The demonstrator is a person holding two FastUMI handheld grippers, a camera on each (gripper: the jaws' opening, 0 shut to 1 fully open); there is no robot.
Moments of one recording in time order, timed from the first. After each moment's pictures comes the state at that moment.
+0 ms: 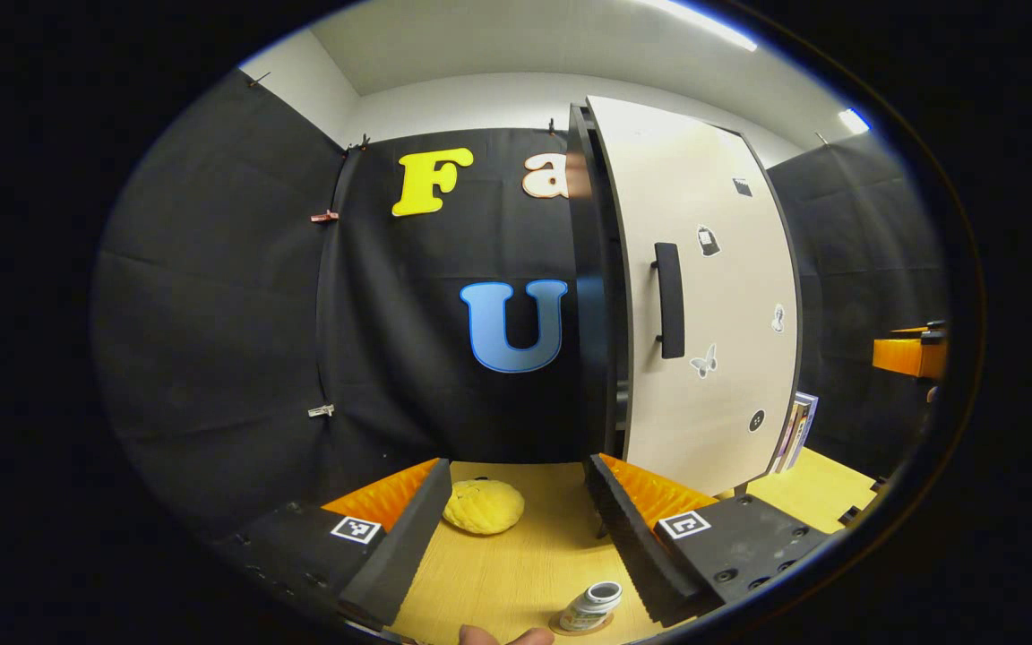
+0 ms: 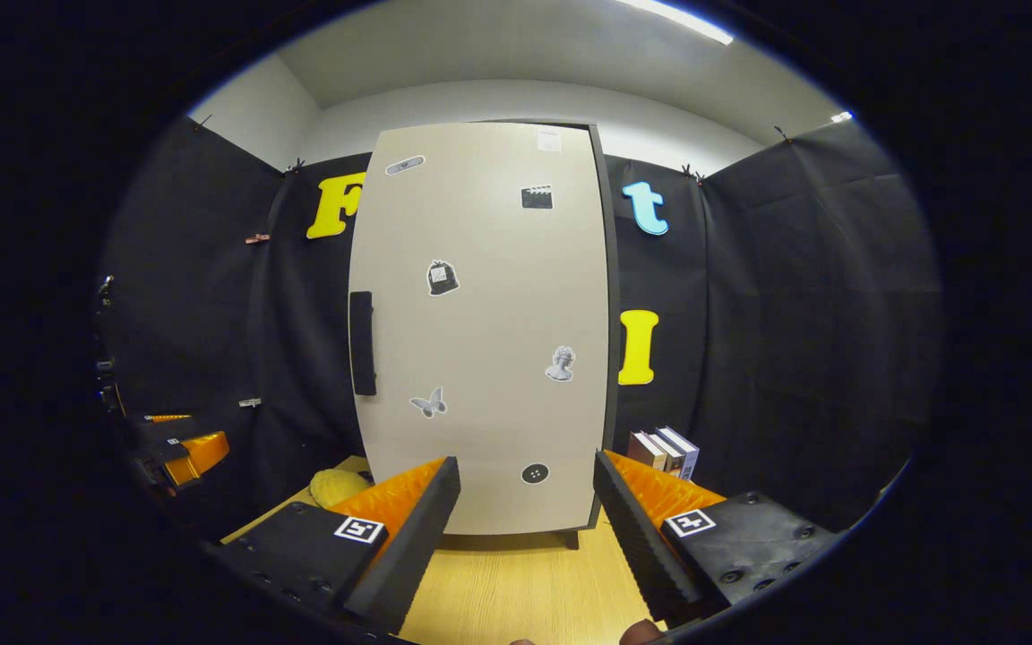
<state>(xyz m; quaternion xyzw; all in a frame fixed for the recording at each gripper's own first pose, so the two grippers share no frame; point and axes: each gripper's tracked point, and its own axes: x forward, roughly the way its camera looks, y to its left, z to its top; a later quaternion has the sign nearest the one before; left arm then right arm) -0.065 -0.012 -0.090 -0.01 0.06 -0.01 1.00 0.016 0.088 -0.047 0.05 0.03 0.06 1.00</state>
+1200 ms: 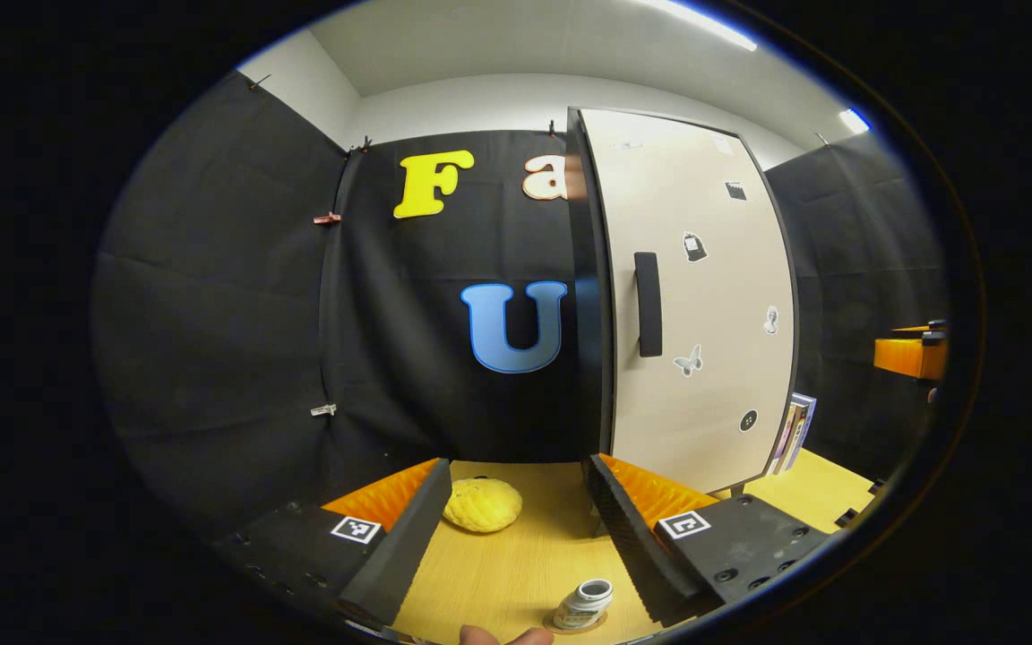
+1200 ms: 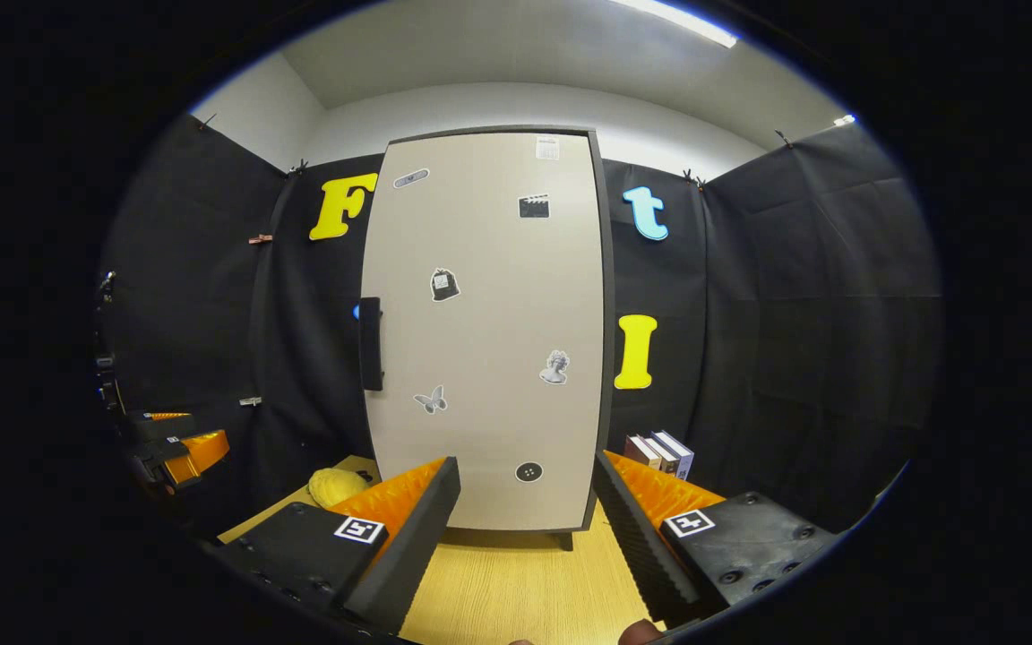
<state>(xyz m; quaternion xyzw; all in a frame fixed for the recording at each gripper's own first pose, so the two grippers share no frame) -0.073 -0.023 -0.084 -0.01 0.06 -0.01 1.00 0.008 0.079 -0.043 0.05 0.02 0.07 1.00</state>
